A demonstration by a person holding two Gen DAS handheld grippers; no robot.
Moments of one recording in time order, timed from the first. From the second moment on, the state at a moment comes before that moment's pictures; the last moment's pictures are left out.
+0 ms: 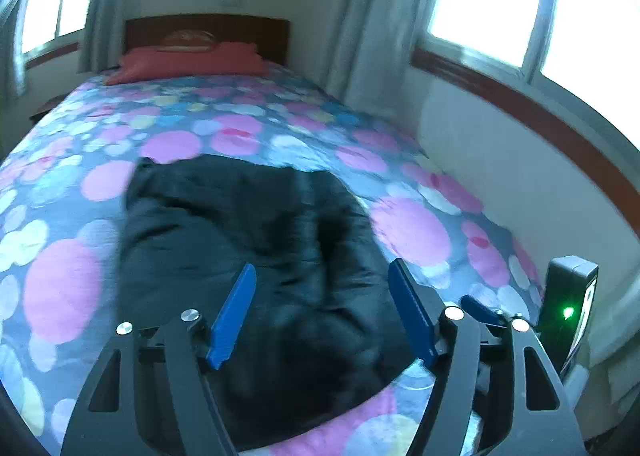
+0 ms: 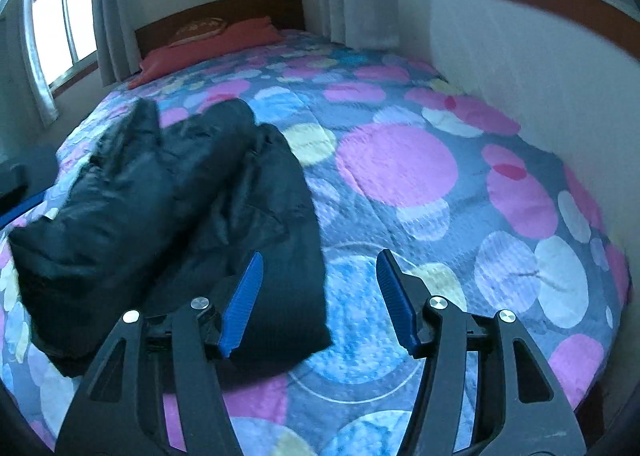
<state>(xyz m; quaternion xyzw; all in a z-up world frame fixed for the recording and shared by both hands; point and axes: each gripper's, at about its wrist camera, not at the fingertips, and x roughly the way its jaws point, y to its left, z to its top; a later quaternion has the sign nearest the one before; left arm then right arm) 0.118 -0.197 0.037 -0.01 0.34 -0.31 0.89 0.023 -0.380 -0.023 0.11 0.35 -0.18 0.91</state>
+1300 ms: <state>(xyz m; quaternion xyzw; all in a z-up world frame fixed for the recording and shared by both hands) 0.191 -0.153 -0.060 -0.03 0.39 -0.24 0.89 0.101 -0.409 -0.109 0.23 0.42 -0.10 0.87</state>
